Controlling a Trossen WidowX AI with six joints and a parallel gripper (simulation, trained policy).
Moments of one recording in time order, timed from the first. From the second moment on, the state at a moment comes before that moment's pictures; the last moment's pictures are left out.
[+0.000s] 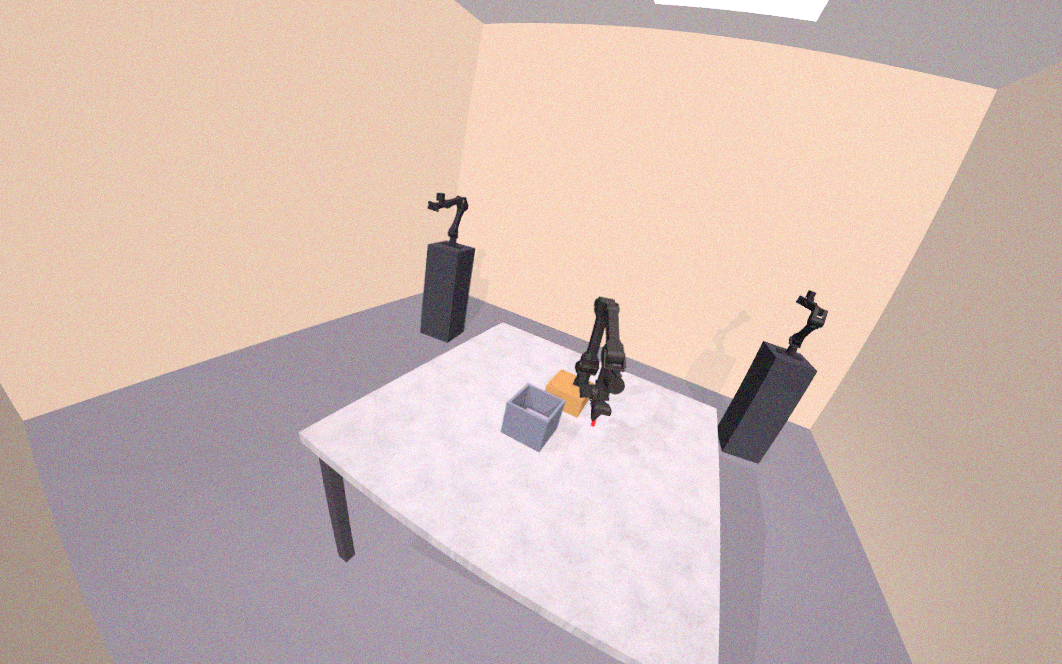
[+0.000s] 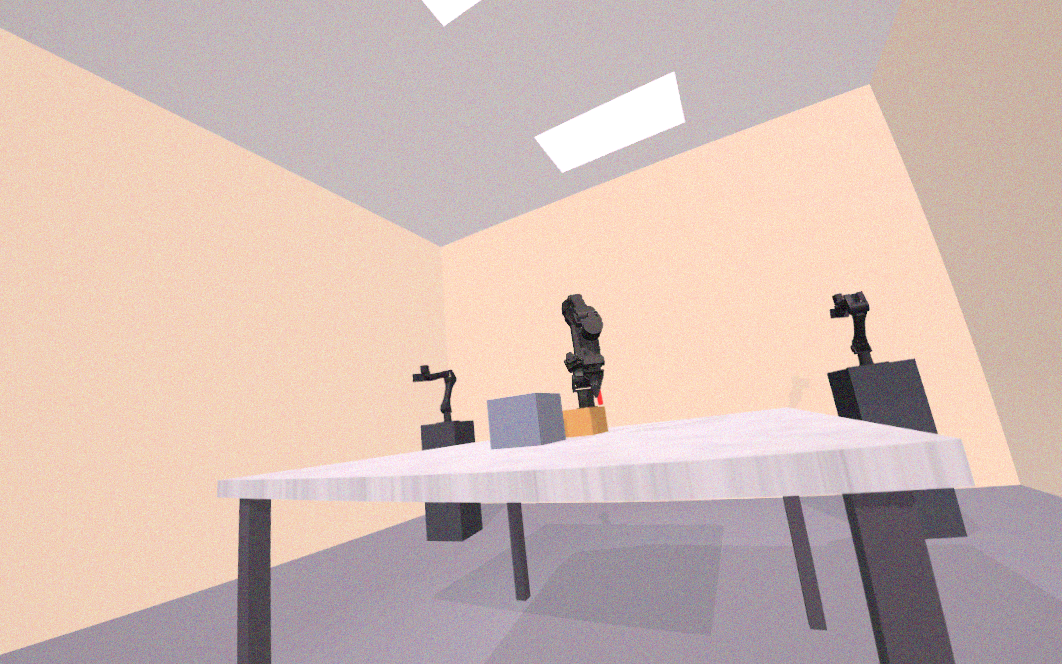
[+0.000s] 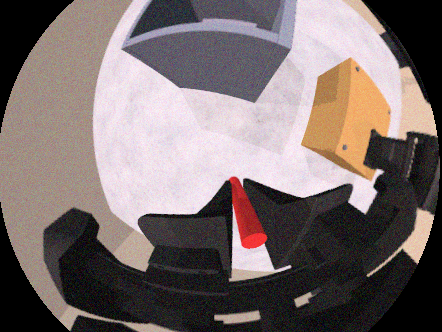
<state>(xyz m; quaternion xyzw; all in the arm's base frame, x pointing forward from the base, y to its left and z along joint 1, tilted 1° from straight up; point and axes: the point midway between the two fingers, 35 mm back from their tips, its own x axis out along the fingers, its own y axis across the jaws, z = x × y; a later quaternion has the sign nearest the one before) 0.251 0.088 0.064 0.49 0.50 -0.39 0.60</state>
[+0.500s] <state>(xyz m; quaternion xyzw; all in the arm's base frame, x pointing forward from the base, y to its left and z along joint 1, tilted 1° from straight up) 0.272 0.041 0.123 0.49 0.47 -0.39 0.62</state>
